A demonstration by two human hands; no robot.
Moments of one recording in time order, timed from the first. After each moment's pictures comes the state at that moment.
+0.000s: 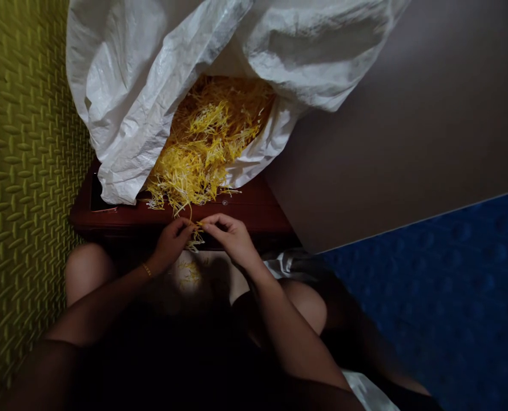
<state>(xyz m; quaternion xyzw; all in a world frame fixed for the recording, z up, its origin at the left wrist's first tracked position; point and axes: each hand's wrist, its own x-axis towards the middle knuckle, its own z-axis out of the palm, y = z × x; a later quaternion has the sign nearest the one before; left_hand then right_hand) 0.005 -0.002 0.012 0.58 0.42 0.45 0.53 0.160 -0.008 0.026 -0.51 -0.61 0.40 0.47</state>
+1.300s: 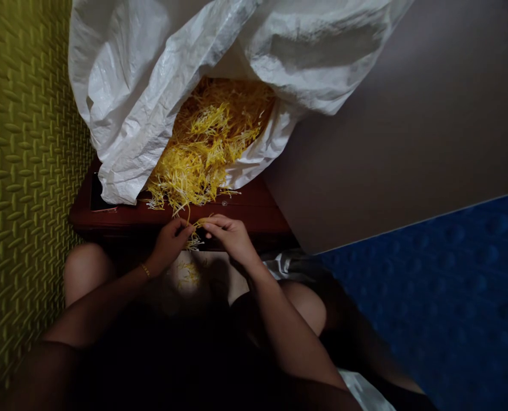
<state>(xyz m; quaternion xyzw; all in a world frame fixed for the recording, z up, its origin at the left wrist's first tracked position) 0.002 -0.001 0.012 0.58 0.44 0.45 0.52 0.154 -0.004 0.022 -0.49 -0.59 0.42 0.48</state>
